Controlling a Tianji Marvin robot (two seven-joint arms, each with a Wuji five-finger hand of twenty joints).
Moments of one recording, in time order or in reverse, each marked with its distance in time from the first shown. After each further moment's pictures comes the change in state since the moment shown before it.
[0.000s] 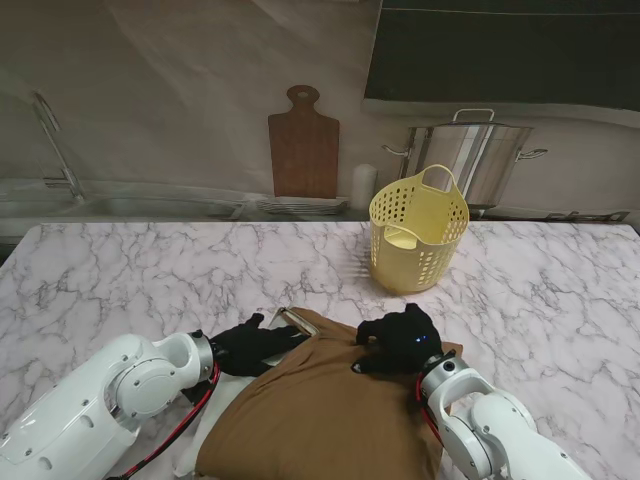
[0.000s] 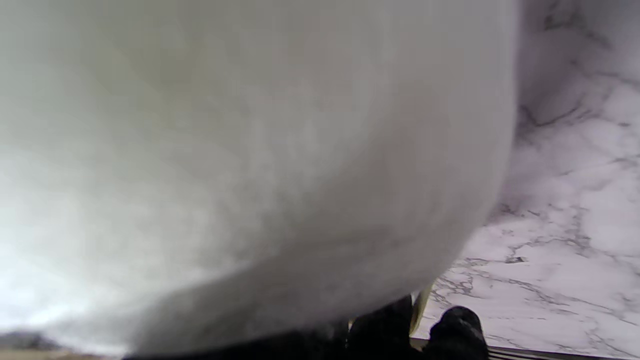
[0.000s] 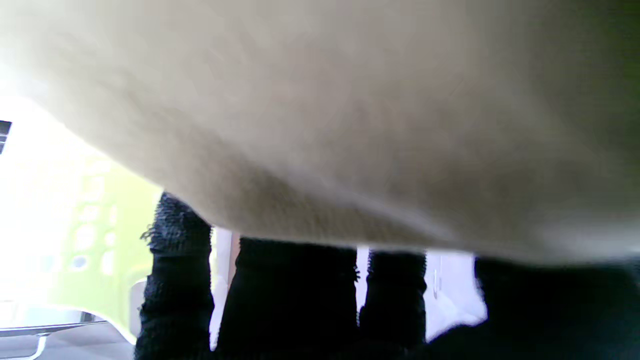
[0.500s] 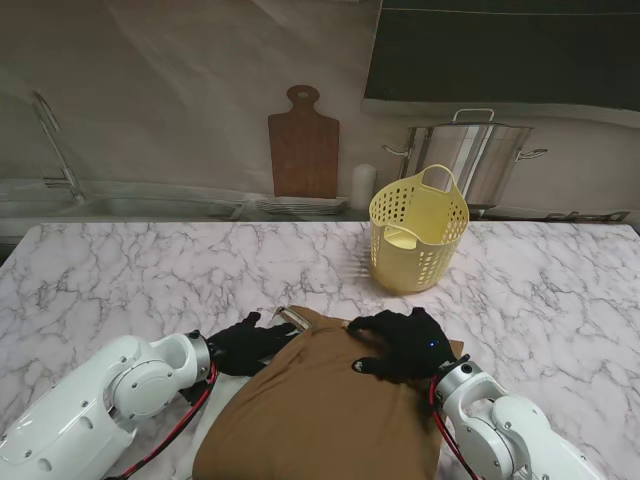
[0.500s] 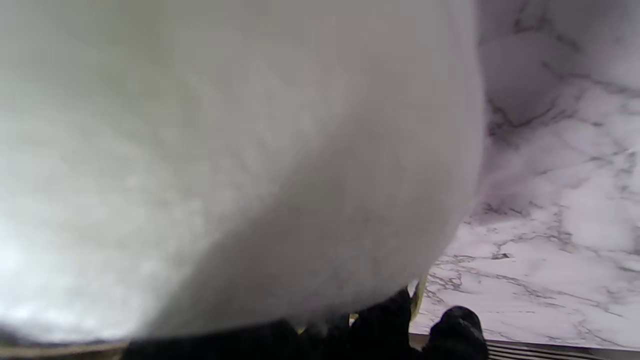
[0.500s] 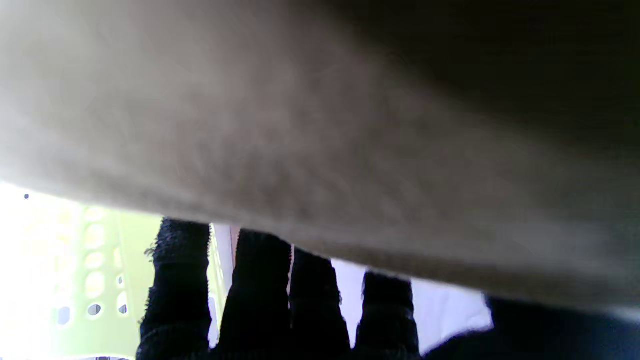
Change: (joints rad) left arm 0.009 0.000 -0.013 0.014 0.031 -0.021 0.033; right arm -0.023 0.011 0.056 0.035 0.177 -0.121 -0.027; left_hand -0.014 0.004 -0.001 0.000 -0.009 0.025 -0.002 0.000 -0.037 0.007 -0.007 0.000 -0.010 -0.011 0.001 0.000 -0.001 0.000 0.000 0.000; right_hand -0.091 0.170 -0.062 0.157 -0.355 0.100 -0.486 0.180 -0.577 0.104 -0.212 -0.167 -0.343 0.074 -0.290 -0.069 -0.196 0.002 -0.104 -0.036
